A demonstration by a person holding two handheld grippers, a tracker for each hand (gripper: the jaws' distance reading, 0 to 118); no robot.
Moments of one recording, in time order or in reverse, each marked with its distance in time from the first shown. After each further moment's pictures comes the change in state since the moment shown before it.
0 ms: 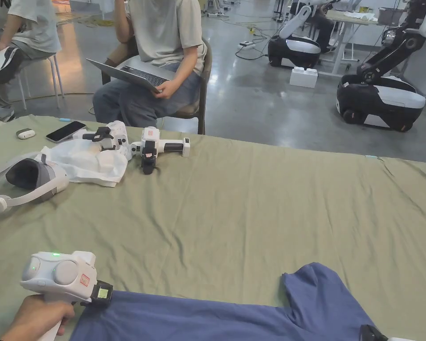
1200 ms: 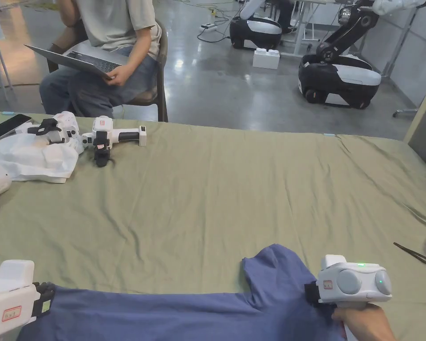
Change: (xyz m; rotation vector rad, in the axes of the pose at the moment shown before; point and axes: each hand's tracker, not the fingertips) left arm 0.037 -0.043 0.084 0.285 -0.059 -0.042; right arm 0.085 0.001 -0.246 -0.646 0.084 0.002
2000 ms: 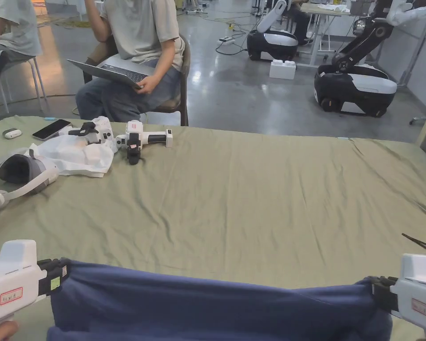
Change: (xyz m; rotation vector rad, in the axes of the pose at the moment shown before) left arm -0.041 -0.045 0.118 0.190 -0.081 0.079; right arm 0.013 -0.117 0.221 0.319 0.066 -0.011
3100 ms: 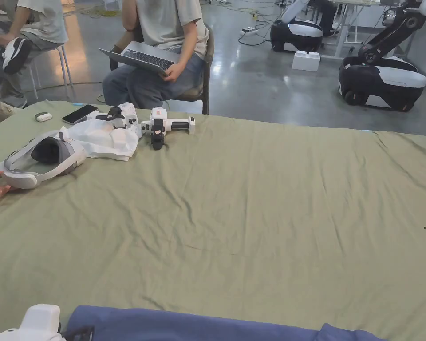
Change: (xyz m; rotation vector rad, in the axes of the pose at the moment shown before) left arm 0.000 -0.130 0.025 -0.136 0.120 -0.013; right arm -0.037 -0.136 0.034 -0.125 -0.214 0.084
